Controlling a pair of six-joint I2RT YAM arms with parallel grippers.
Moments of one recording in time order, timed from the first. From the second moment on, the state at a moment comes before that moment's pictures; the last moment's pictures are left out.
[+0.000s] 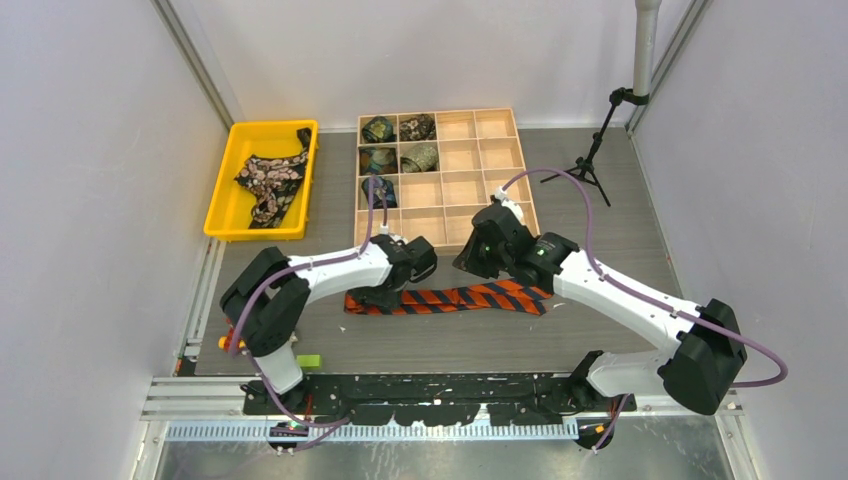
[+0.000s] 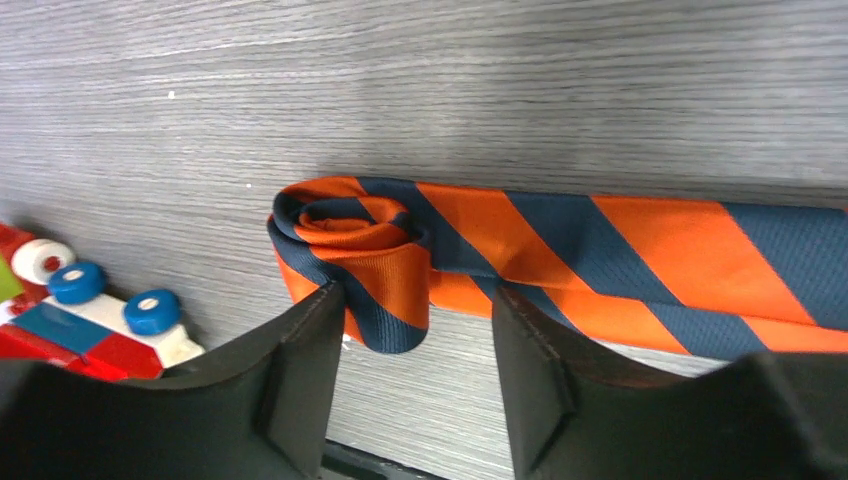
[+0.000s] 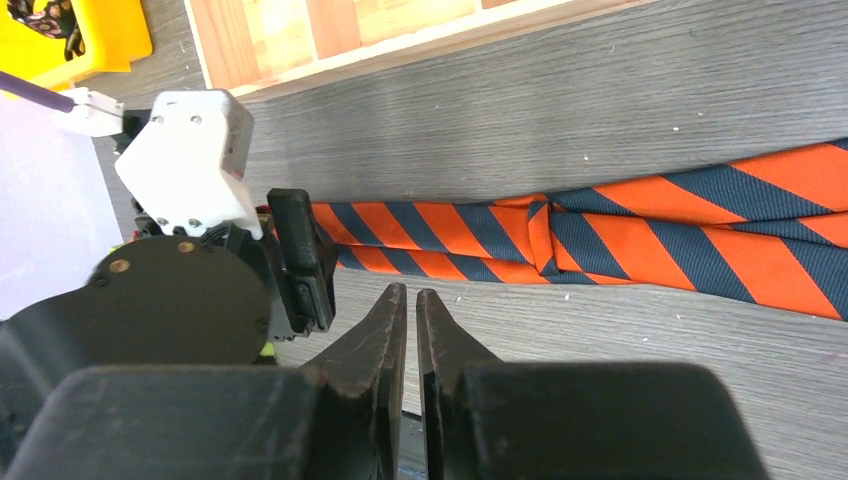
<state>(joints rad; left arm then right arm) -0.87 1.73 1.08 -0.95 -0.49 -0.71 0.79 1.27 0.99 -0.52 0.13 1.02</state>
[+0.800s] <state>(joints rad) -0.50 0.85 0.68 -0.77 -0.29 -0.66 1.02 1.55 1.28 -0.55 0.21 1.04</state>
